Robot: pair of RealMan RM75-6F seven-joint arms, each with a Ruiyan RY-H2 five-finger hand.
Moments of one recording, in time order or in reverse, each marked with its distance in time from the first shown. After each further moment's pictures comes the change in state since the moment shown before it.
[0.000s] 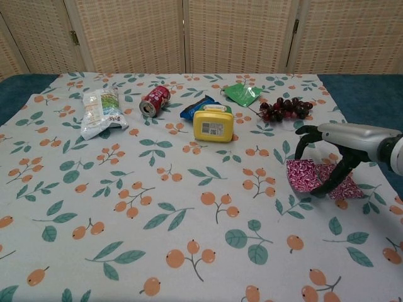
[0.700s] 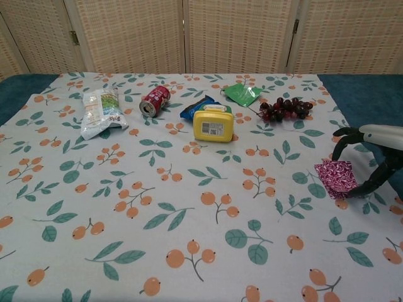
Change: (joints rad) left arm -0.005 0.007 0.001 -0.028 0.010 0.003 0.027; right arm -0.071 0.061 -0.026 0.068 -0.040 -0.029 0.130
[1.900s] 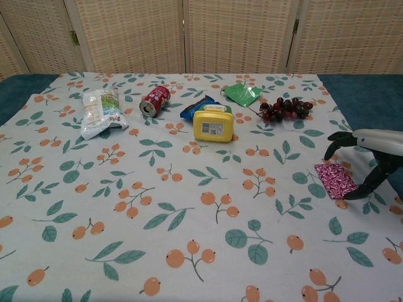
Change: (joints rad) left arm 0.005 -0.007 0.001 0.020 -0.008 -0.002 -0.014; right arm 0.005 -0.016 0.004 0.008 0.005 -0.012 -0.030
